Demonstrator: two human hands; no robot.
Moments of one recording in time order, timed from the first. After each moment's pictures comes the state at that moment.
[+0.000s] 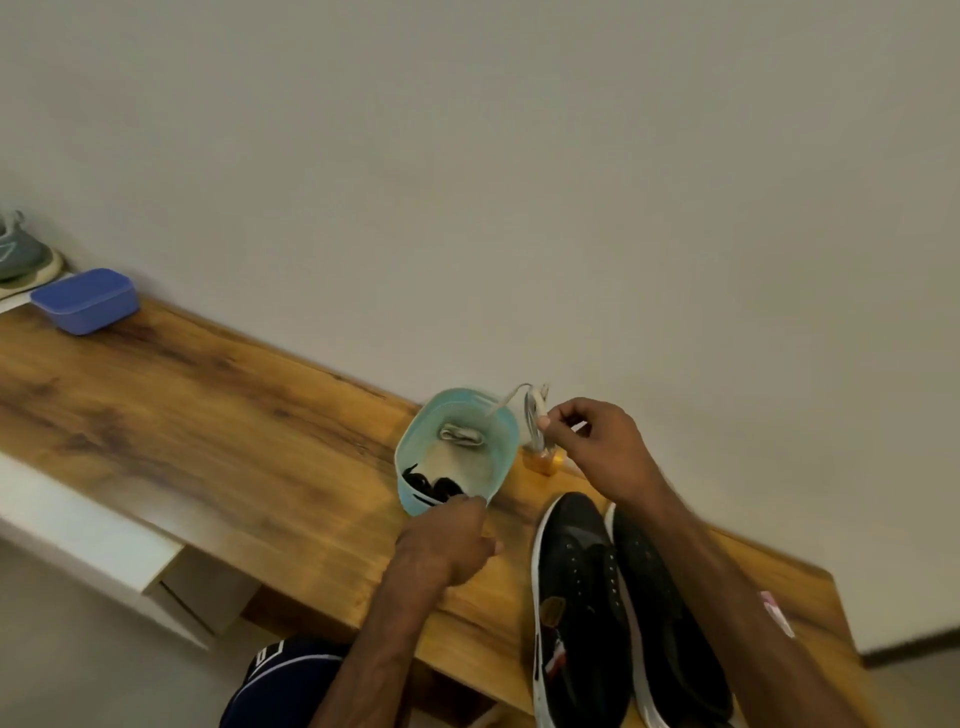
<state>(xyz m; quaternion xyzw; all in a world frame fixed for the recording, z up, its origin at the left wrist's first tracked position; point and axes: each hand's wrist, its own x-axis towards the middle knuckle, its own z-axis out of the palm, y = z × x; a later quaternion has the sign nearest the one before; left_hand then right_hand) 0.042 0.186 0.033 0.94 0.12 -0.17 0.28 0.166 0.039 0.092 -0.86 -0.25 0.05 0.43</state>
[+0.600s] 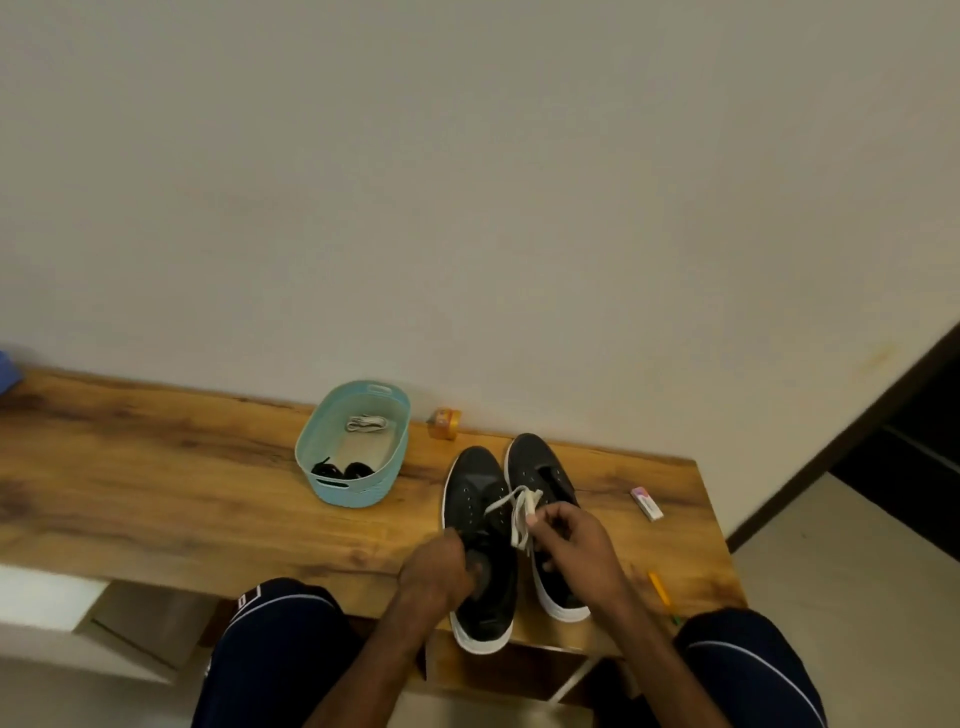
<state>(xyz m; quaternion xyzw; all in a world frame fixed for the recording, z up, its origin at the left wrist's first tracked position) 0.023 0.051 -0.024 0.94 0.13 -0.19 0.25 0.053 -0.136 0.006 -0.82 -0.04 0.11 0.56</state>
